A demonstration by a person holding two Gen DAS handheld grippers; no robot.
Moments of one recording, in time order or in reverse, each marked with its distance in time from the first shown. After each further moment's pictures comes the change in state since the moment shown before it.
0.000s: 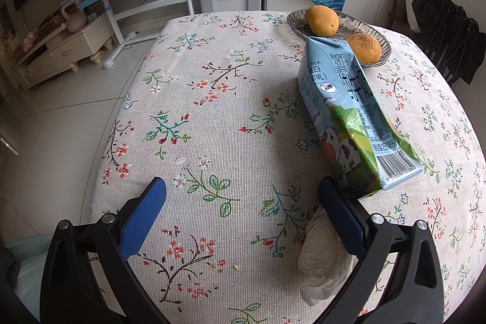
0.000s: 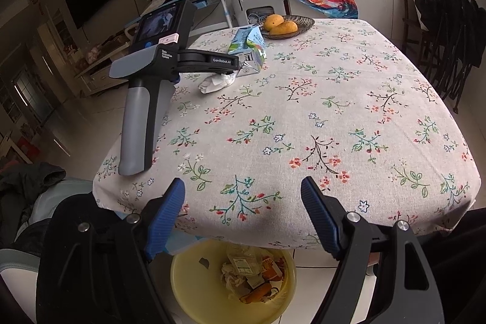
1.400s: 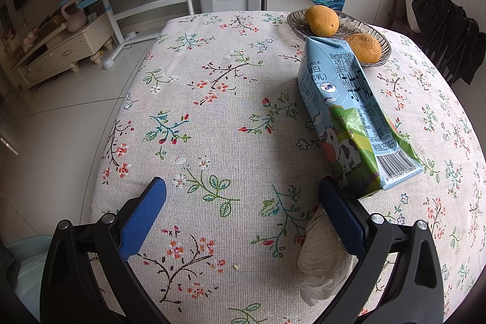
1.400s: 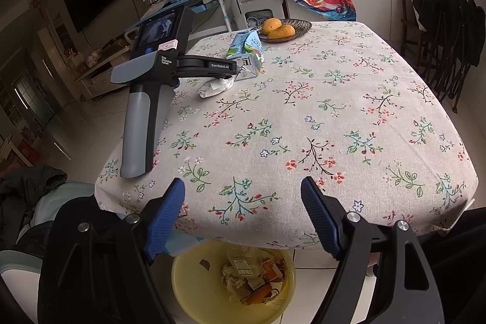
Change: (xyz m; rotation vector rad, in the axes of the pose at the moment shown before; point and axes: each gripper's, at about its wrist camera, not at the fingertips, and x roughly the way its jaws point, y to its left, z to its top) left arm 0.000 0.000 0.000 0.000 0.000 0.000; right arm -0.006 -0.003 0.000 0.007 -0.014 0.001
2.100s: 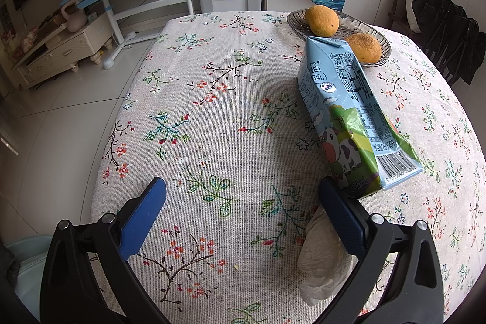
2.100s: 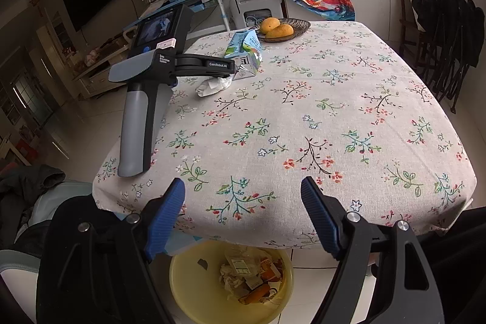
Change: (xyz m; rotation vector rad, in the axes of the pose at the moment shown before) left arm 0.000 0.000 -0.001 0.000 0.000 0.000; right arm 0.000 -0.001 -0.001 -0.003 0.003 -0.009
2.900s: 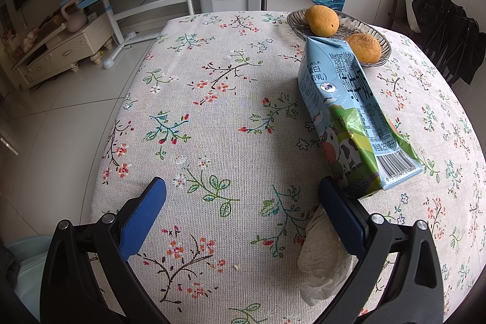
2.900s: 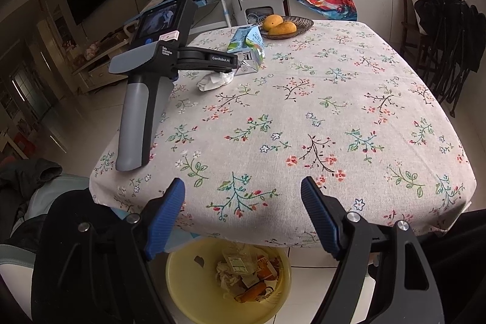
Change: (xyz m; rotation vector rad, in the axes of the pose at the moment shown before) left arm 0.000 0.000 0.000 0.000 0.000 0.000; right arm 0.003 0.004 -0.001 -0.023 0.014 -0.012
